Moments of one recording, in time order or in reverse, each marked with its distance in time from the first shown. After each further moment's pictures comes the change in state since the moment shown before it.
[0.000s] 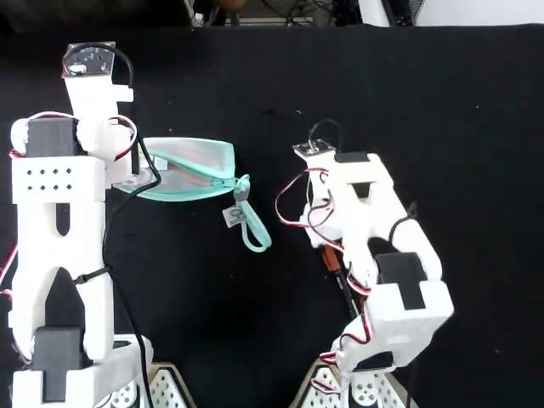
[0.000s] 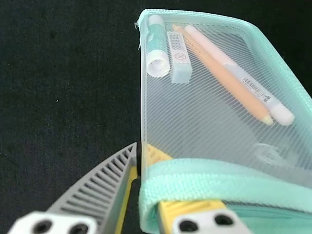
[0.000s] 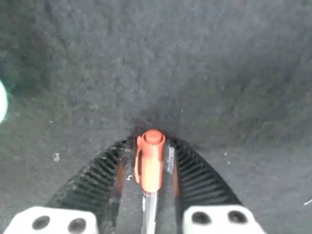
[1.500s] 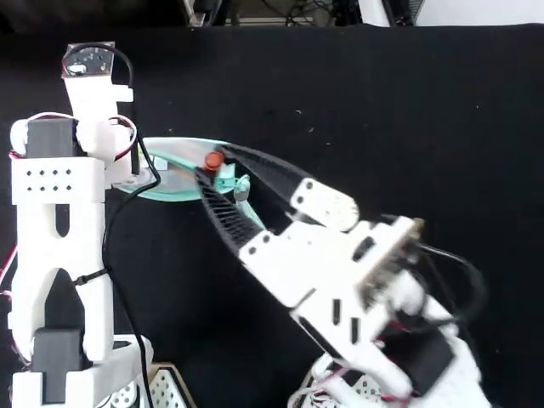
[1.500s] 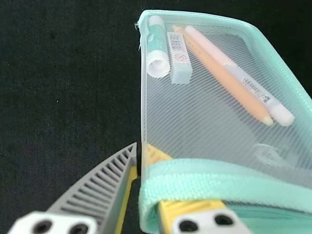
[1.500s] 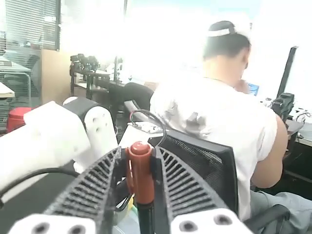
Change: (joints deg) left arm 0.0 0.0 0.2 -0.4 0.0; right arm -39.9 -83.3 10.5 -36.2 -8.5
